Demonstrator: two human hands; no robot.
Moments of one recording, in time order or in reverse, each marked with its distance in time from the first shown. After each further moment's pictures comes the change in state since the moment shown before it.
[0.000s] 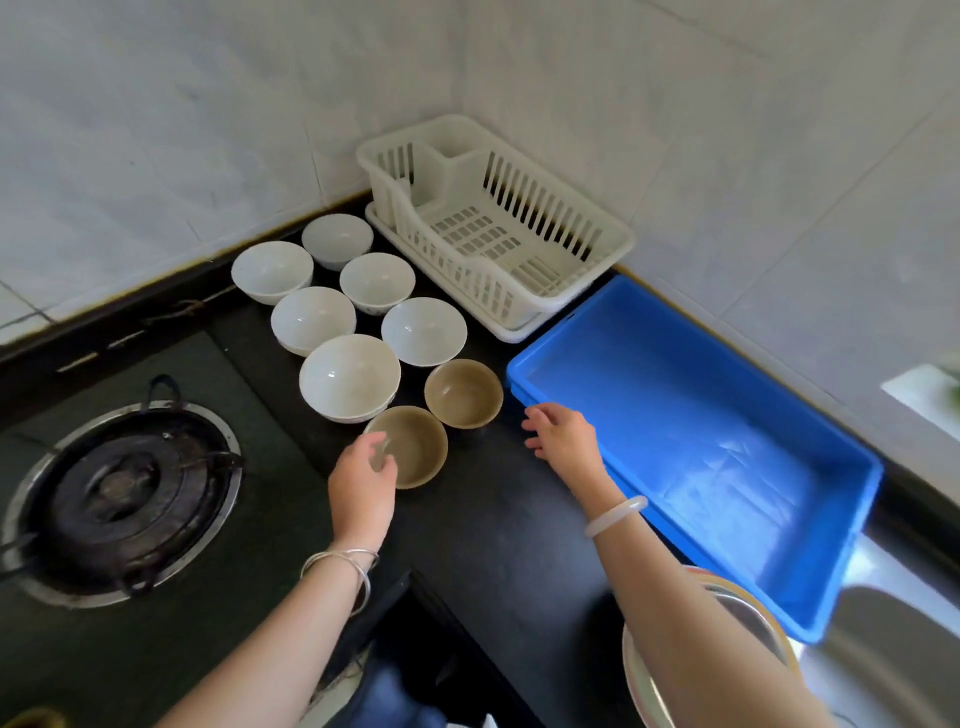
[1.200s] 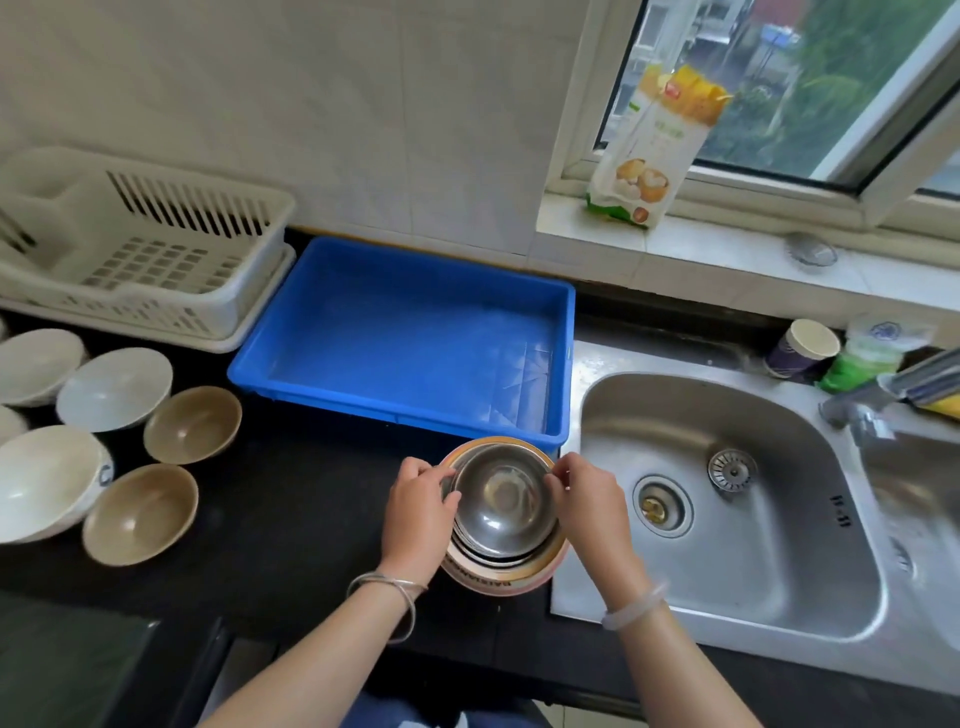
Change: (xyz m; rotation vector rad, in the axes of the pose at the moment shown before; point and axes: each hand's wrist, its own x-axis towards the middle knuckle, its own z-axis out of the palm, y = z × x) left_hand -0.187 0.062 0.163 0.375 -0.625 0.660; right_hand -0.193 0.188 -0.157 -0.327 0.550 0.259
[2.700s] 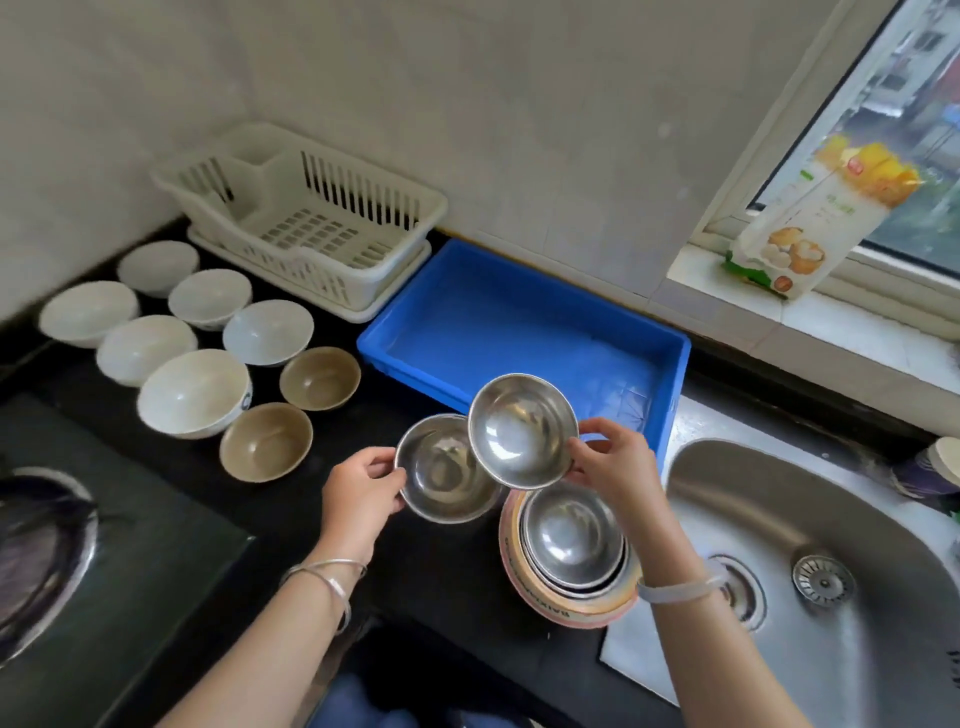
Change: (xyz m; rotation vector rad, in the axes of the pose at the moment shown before) left_hand -0.022 -0.067 -0.103 -0.778 0.324 -0.526; right_hand 0.021 -0.096 -0.012 0.656 -0.281 -0.080
